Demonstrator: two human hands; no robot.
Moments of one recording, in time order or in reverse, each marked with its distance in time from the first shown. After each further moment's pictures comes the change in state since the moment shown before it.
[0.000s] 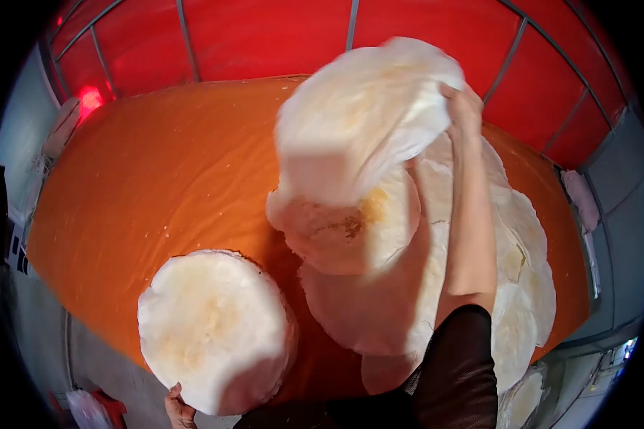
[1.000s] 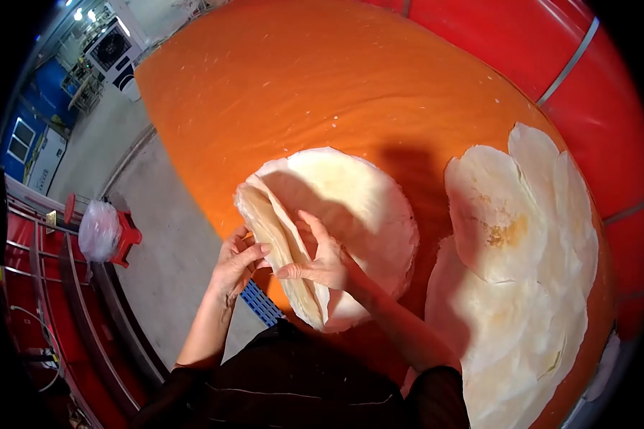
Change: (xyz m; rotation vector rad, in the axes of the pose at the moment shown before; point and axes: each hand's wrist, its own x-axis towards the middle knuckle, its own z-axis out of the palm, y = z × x) left_hand -0.042 0.042 0.124 0.285 -0.209 0.282; right_hand -0.455 0.111 0.172 0.087 -1.477 0.456
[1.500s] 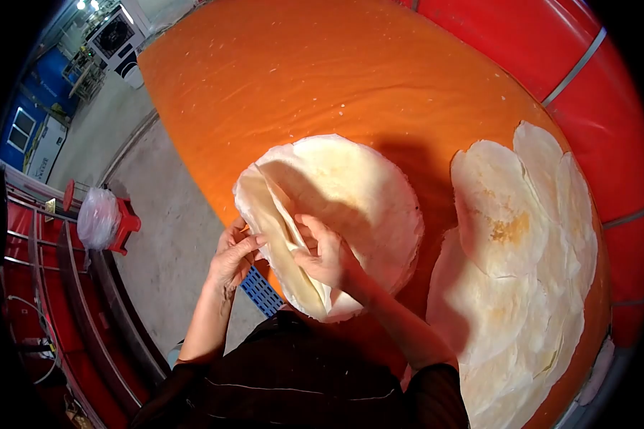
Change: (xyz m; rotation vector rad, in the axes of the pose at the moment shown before) left_hand -0.010 -0.004 -0.013 -0.105 0.004 0.015; right_hand -0.008 0.005 0.016 -0.064 0.054 0.051
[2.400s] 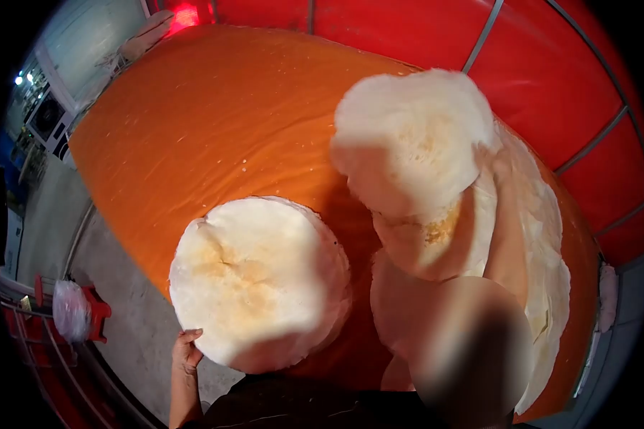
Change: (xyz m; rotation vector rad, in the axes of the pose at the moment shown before) left_hand -0.004 -0.073 -0.110 -0.192 0.340 -0.201; right_hand -0.084 -0.043 -0.521 -0.673 1.193 0.058
